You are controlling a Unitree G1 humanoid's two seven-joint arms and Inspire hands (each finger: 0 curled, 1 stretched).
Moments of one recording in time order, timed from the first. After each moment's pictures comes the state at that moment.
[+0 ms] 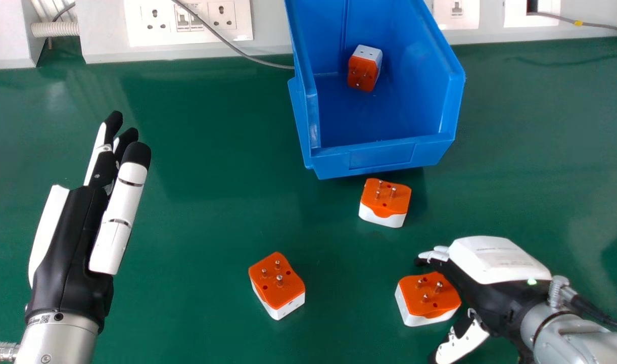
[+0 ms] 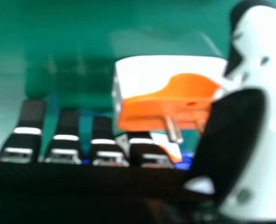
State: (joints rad) left arm 0.31 0.17 0.20 -0.57 0.00 0.15 -0.13; right arm 0.02 -0.56 0.34 -0.27 -0.94 0.30 0.49
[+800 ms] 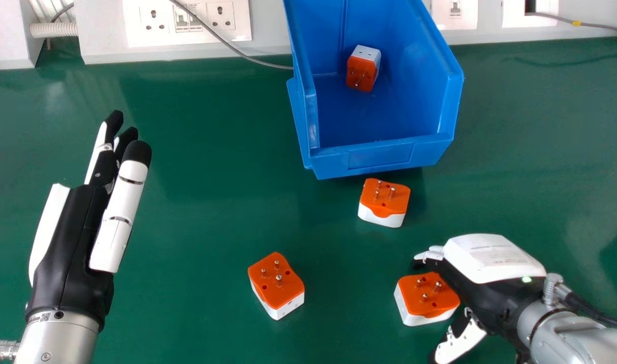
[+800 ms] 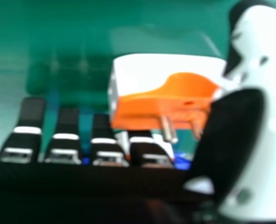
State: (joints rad) left arm 0.30 0.17 0.20 -0.59 0.00 0.18 -0.13; right arm -0.01 -0.56 0.35 -0.24 -0.95 0.25 0.49
